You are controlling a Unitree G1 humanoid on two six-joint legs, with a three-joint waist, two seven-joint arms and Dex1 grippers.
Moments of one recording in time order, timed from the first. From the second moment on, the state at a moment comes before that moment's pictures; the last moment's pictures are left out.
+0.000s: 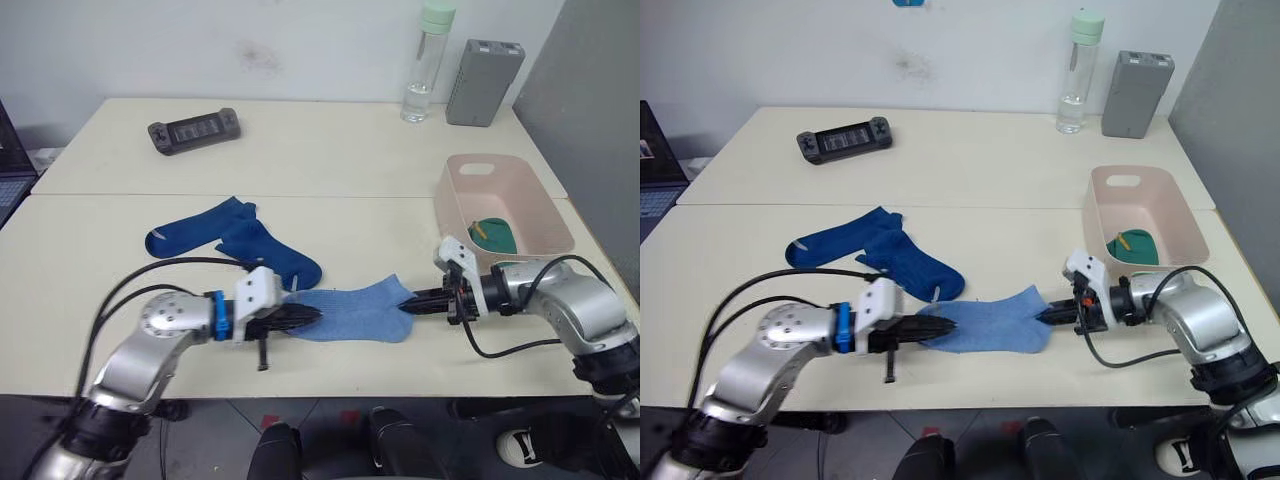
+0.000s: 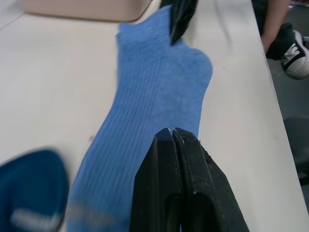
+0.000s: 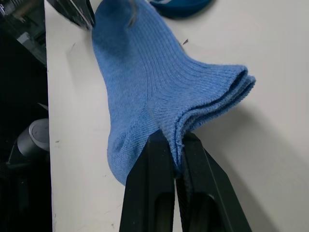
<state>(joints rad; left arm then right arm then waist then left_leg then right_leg) -0.27 0.66 -0.20 -0.23 -0.32 0.30 -1.09 -0.53 -0.76 0.23 -0.10 0.47 0.84 1.15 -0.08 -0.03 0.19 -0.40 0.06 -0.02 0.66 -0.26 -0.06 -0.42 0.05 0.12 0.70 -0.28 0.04</state>
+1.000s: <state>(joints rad) -0.10 0.81 0.07 -0.41 -0.42 0.62 -1.01 -0.59 -0.40 0.25 -0.18 0.64 1.04 0.91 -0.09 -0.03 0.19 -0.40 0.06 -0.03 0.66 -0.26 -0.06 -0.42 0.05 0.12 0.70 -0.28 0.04</state>
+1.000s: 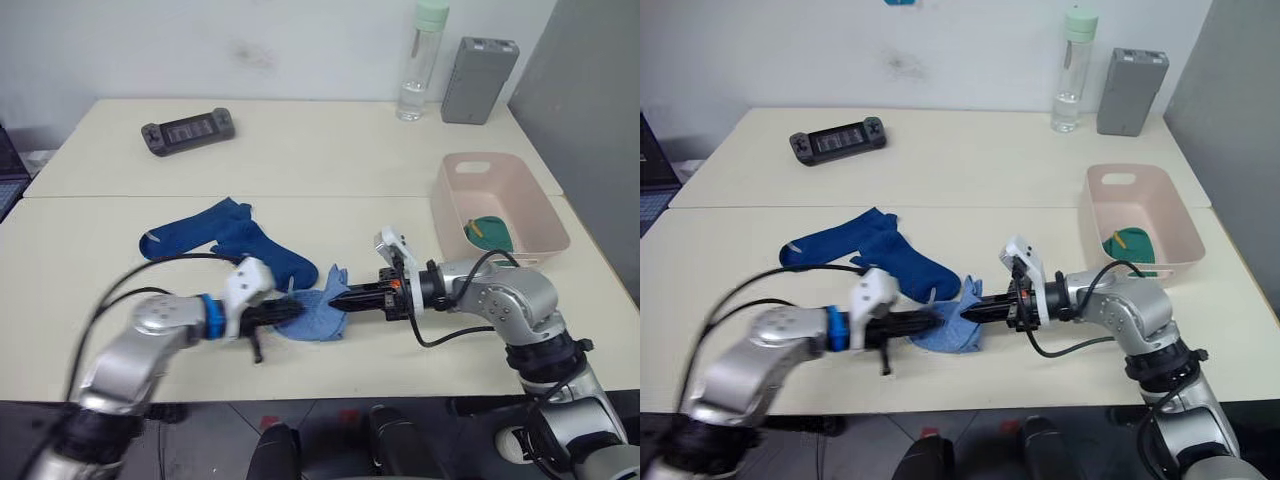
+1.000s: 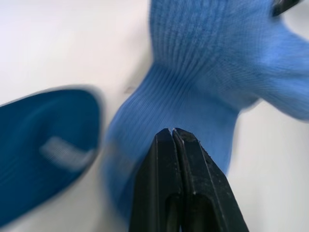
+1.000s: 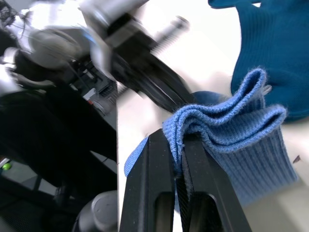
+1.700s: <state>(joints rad) -0.17 0.86 0.14 -0.43 -0.52 0.63 -1.02 -0.65 -0.43 0.18 -0.18 0.64 1.08 0.90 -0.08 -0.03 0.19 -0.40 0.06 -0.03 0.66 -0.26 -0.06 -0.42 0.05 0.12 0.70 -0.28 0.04</state>
